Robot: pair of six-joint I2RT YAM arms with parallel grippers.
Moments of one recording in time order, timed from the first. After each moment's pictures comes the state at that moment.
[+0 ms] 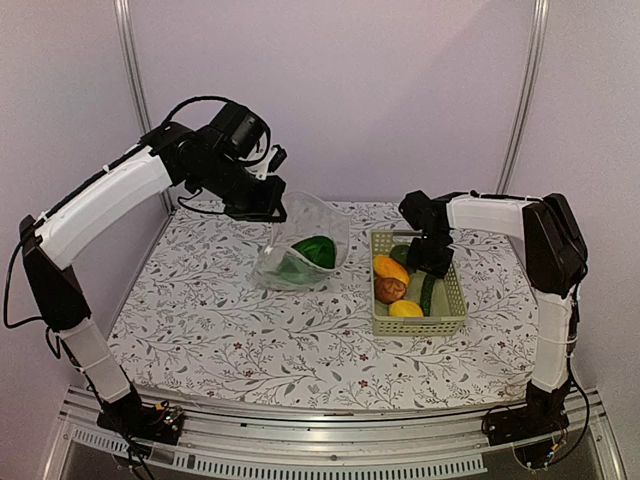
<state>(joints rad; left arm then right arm) -0.75 1.72 1.89 -1.07 0.06 -0.44 0.49 2.05 1.56 -0.85 0.25 0.93</state>
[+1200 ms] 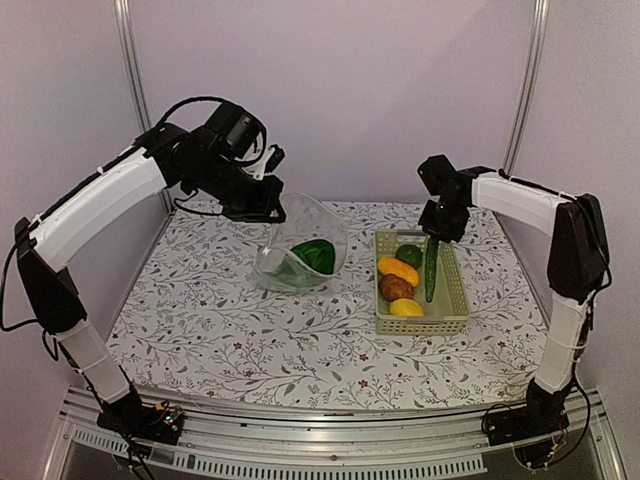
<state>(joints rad) -0.75 1.69 1.86 -1.05 0.08 -0.45 0.43 1.97 1.66 -0.83 0.32 0.89</state>
